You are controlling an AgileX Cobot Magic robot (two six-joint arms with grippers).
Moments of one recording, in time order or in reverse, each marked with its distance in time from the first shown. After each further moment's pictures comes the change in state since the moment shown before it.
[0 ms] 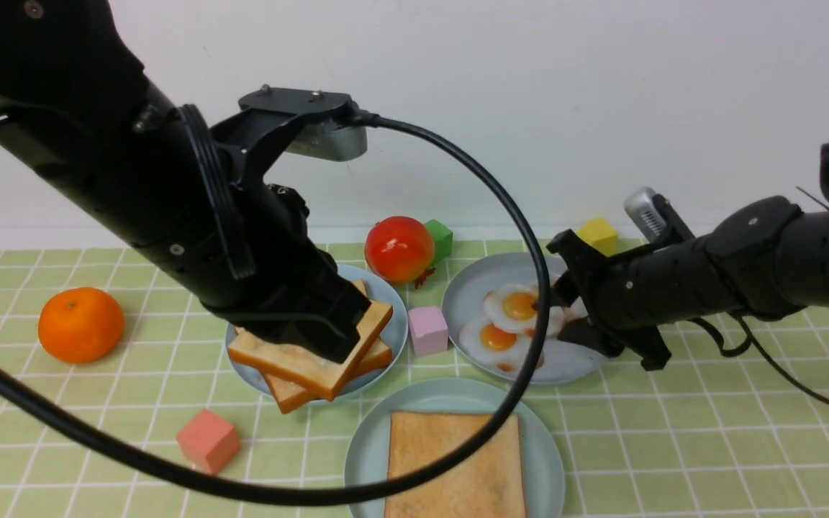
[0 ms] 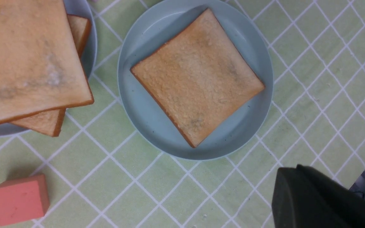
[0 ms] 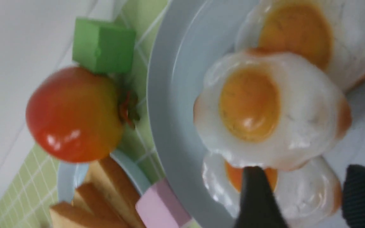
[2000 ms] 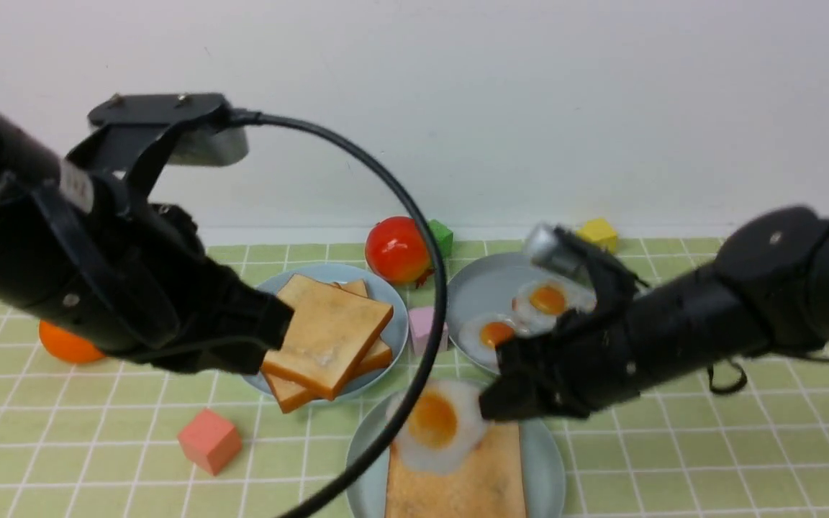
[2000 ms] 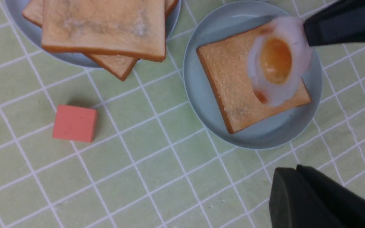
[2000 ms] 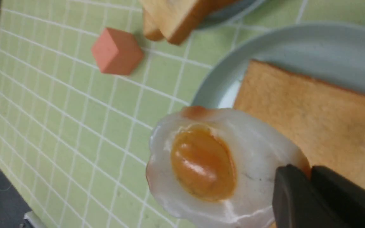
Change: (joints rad) right arm 0.126 -0.210 0.197 0.007 0.334 -0.653; left arm 0.000 -0.223 0.199 0.178 -0.103 -0.336
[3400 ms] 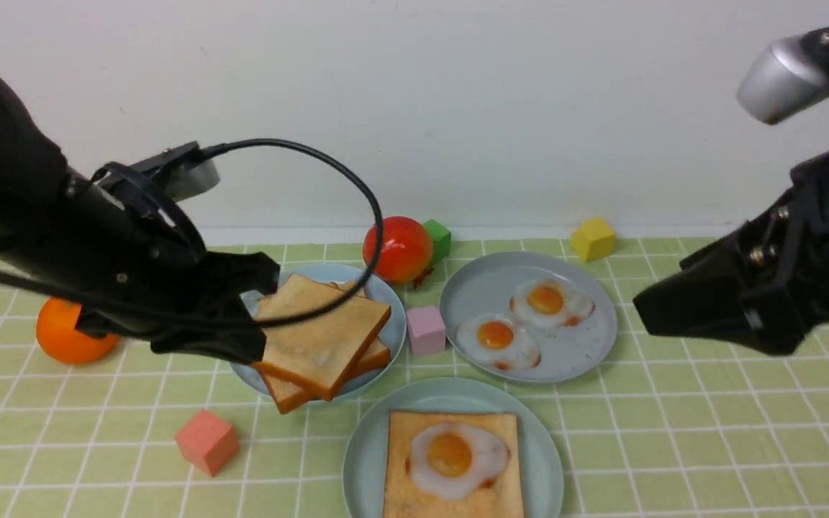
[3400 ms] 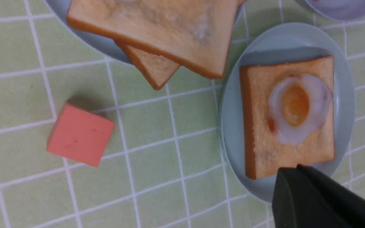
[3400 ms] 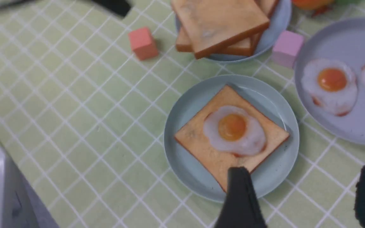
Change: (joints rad) right arm -0.013 -0.607 -0.180 -0.562 0.347 0.087; left arm 0.322 0.294 0.023 -0.358 -0.121 0.172
